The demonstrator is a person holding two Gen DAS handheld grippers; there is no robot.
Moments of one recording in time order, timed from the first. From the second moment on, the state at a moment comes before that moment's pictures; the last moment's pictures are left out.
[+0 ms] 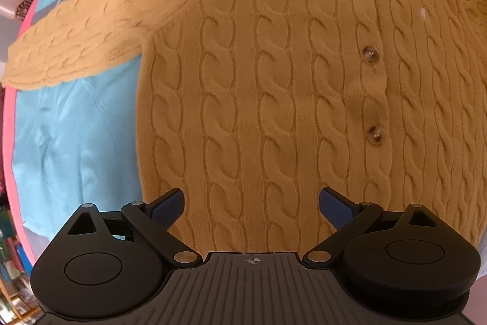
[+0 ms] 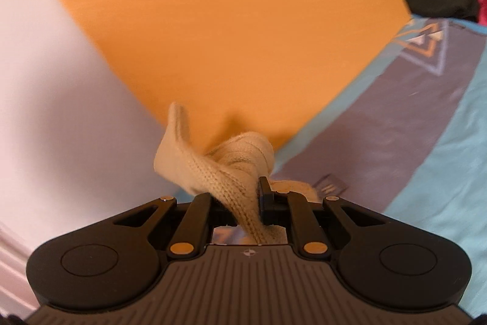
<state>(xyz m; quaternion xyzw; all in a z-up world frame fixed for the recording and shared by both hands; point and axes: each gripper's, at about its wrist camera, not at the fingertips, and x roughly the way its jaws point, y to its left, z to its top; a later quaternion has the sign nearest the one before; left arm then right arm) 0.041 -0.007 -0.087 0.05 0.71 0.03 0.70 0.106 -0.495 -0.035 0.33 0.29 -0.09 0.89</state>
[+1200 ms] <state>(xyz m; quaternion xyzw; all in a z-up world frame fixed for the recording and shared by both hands) -0.071 0.151 -0.115 -0.11 0.71 0.14 0.69 0.021 -0.027 -0.129 -0.39 0.31 0.21 0.84</state>
